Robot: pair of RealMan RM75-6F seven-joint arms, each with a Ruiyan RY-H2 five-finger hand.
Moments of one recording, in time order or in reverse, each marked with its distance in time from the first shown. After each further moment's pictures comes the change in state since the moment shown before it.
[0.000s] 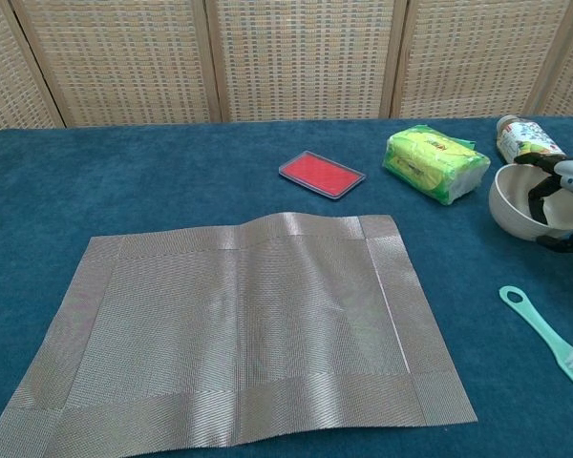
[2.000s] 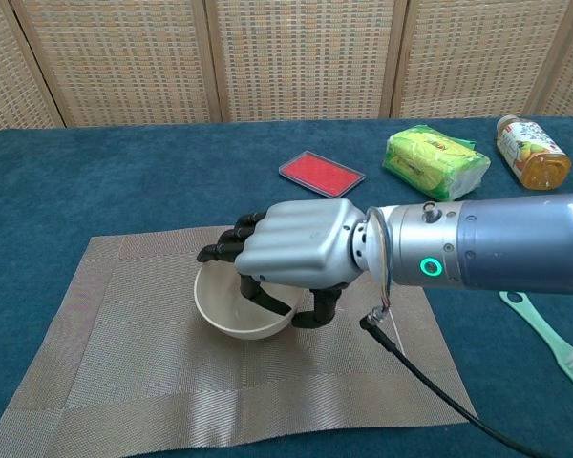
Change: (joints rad) left arm 0.005 0.047 -0.022 0.004 0.008 -0.088 -0.124; right arm 0.514 -0.055 -0.040 -0.435 -0.033 -0.361 -0.587
